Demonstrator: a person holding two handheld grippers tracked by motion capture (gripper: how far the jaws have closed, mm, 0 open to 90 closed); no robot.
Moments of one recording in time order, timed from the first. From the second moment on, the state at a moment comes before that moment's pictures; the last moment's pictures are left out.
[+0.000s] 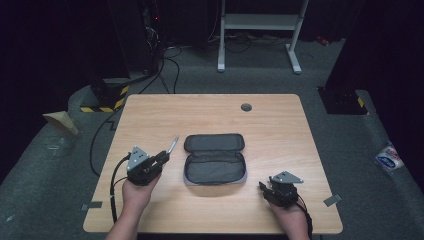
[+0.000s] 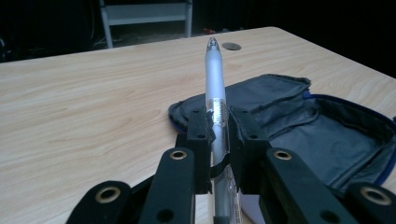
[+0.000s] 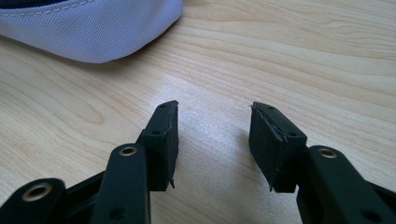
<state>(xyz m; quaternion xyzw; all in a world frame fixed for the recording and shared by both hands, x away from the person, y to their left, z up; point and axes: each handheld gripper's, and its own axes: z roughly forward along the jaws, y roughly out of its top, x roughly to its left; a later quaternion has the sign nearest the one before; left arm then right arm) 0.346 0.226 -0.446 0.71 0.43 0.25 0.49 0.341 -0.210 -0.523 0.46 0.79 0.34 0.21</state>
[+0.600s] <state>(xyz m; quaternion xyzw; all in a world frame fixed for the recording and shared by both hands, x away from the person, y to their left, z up) 0.374 0.183 -0.445 0.75 0.39 0.21 0.48 0.342 -0.210 -0.522 0.45 0.80 0.34 0.21</state>
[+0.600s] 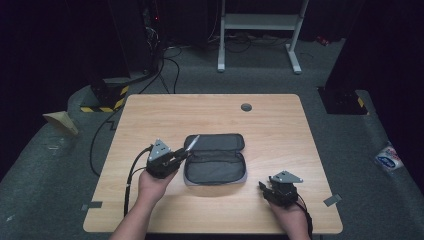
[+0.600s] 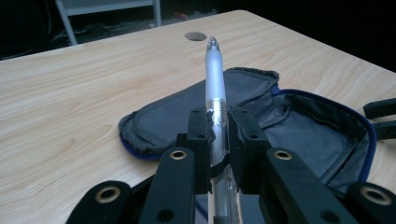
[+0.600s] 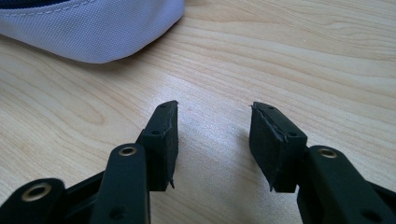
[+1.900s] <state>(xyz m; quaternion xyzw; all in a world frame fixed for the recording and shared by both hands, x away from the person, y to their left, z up) 0.404 0.094 -0.455 0.84 0.28 0.15 0.44 0.341 -0.209 -0.522 0.45 0.80 0.34 0.21</state>
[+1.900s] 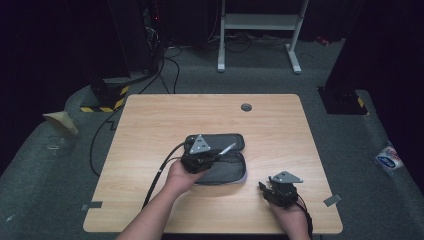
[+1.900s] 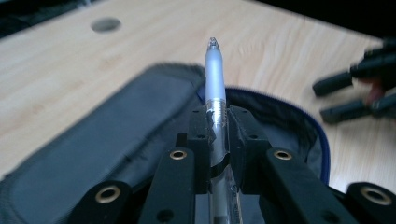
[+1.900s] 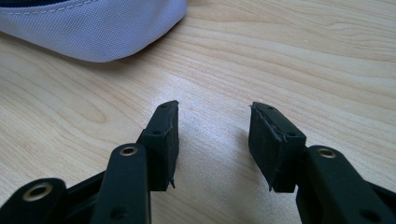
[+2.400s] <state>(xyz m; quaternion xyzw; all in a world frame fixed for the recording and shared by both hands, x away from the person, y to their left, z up) 0.401 0.084 -0.478 0.88 0.25 0.15 0.38 0.341 -0.209 -0.522 0.45 0.80 0.34 0.21</state>
